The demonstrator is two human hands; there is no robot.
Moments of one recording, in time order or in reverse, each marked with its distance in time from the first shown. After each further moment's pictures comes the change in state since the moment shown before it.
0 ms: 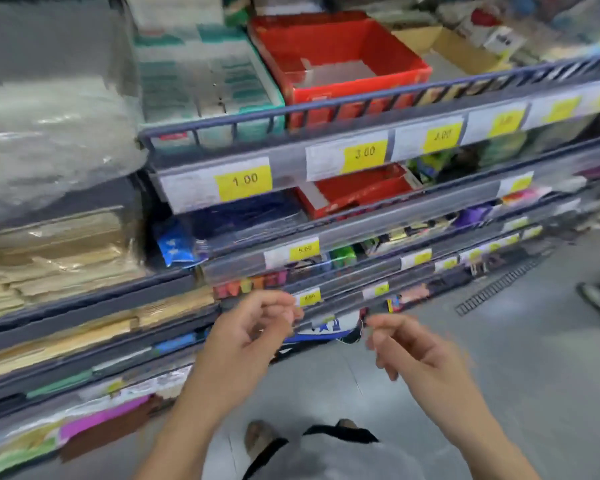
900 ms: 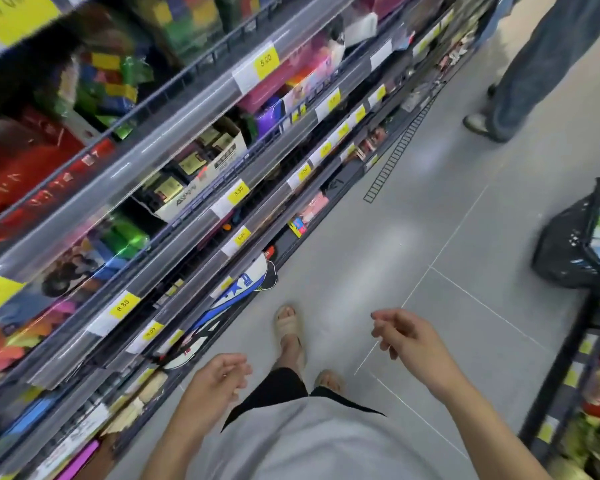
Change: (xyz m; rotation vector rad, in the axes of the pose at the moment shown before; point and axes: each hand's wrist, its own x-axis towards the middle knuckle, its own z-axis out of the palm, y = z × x) left_hand 0.013 -0.151 0.242 0.312 -0.275 -0.619; right_hand -0.083 0.215 -0.280 0.116 0.418 0.468
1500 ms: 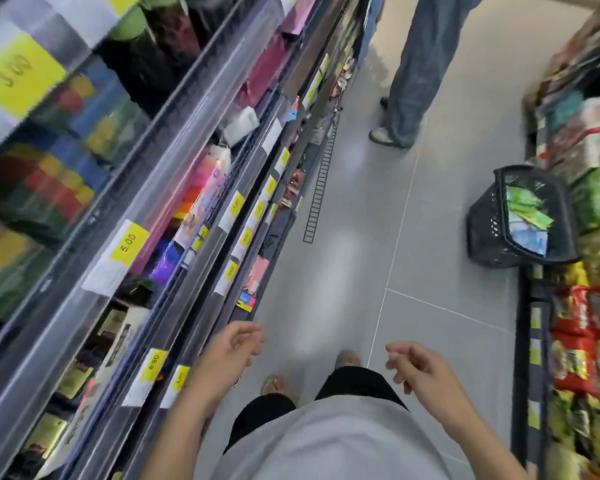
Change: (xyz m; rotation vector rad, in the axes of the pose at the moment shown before) left_hand 0.194 0.292 0.108 0.248 -0.300 0.221; right_hand 0.111 -0.067 -0.096 0.180 0.336 0.131
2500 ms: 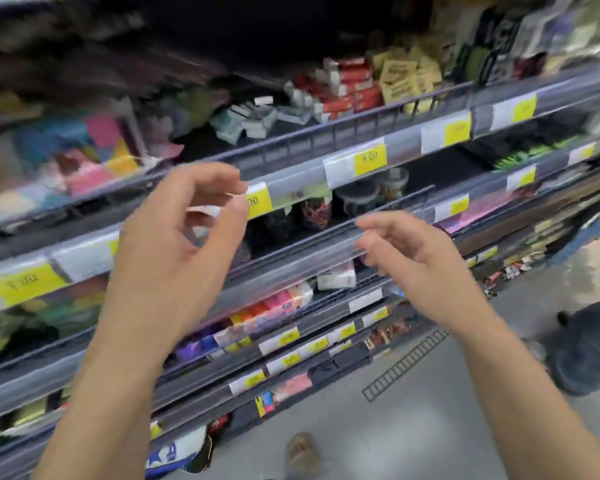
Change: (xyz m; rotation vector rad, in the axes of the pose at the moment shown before) left_hand -0.059 0.371 -0.030 0.130 1.189 0.787; right_hand 0.182 -0.484 0.029 -0.203 -0.781 -1.125
